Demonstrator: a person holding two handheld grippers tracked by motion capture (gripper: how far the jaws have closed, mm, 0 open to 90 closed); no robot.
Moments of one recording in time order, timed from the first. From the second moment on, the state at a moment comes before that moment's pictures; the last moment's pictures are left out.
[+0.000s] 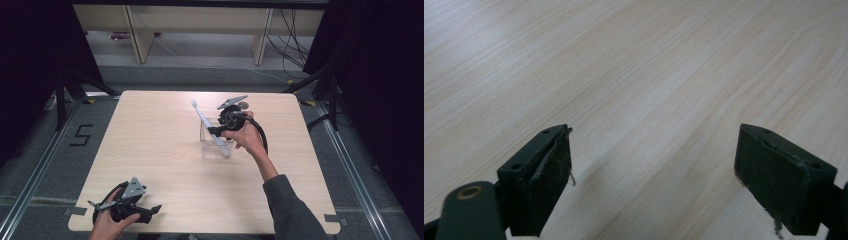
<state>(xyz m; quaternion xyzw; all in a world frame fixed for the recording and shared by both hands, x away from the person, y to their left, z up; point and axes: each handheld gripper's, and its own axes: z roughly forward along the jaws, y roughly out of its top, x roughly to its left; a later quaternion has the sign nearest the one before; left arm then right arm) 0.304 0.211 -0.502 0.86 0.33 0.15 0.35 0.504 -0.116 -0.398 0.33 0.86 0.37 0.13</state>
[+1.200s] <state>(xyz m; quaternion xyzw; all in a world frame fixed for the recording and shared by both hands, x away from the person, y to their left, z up) 0.303 0.210 -0.503 0.86 0.34 0.14 0.35 0.478 -0.134 -0.382 0.32 0.85 0.40 0.13</state>
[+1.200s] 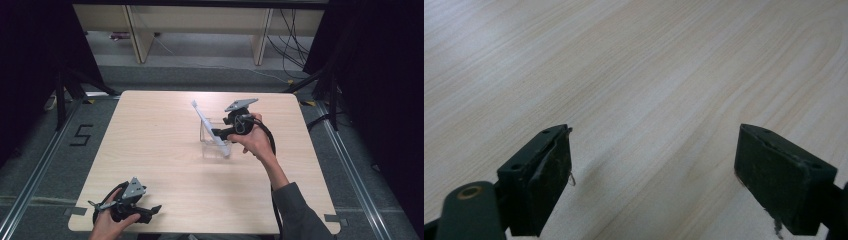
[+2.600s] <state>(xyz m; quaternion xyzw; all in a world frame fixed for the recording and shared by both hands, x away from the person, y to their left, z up) 0.303 0.211 -0.500 0.86 0.33 0.15 0.35 0.447 -0.163 -0.388 0.31 0.84 0.43 0.13</state>
